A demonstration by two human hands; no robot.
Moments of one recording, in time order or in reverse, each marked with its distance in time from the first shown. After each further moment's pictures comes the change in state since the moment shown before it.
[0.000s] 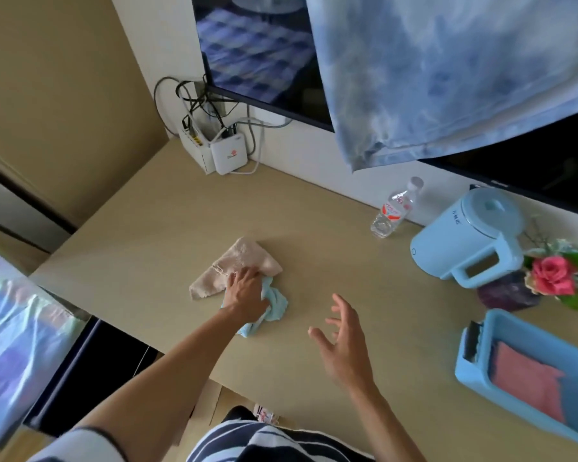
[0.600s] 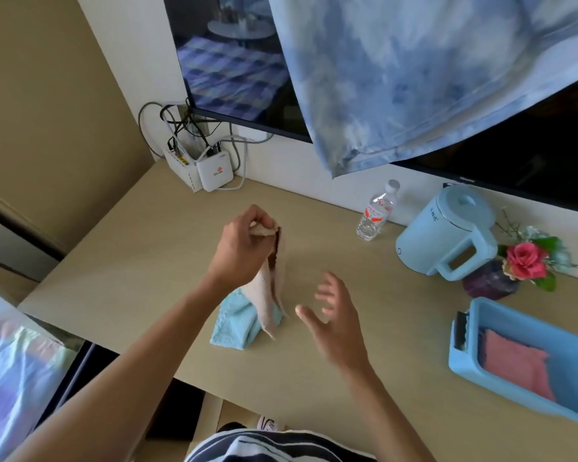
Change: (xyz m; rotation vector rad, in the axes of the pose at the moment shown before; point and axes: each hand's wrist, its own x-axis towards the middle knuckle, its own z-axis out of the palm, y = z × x) left_hand -0.039 0.054 -0.158 -0.845 0.437 0.282; right_hand 0.009 -0.039 -0.009 0.218 0.085 -0.071
